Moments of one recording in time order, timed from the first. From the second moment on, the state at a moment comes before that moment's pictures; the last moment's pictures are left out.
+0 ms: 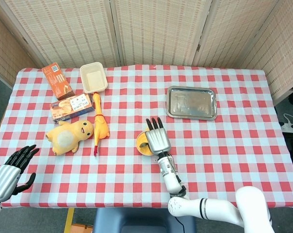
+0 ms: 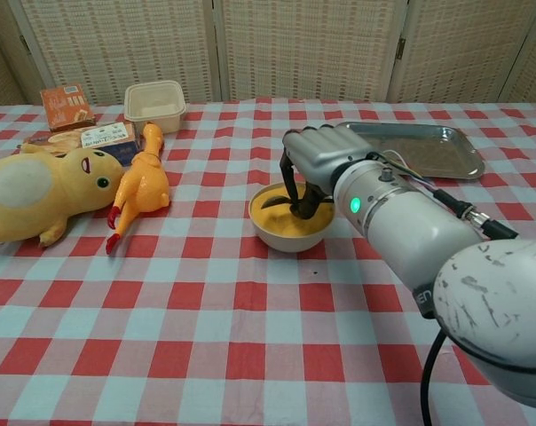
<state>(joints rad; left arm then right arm) -0.17 -1.05 0.06 -1.49 1.71 1.51 -0.24 0.88 -1.96 0.35 -1.38 -0.78 1.16 -0.98</state>
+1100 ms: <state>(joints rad) -0.17 -1.06 0.06 -1.50 1.71 1.51 -0.22 0.85 -1.86 0.29 -1.51 -0.77 1.22 -0.95</state>
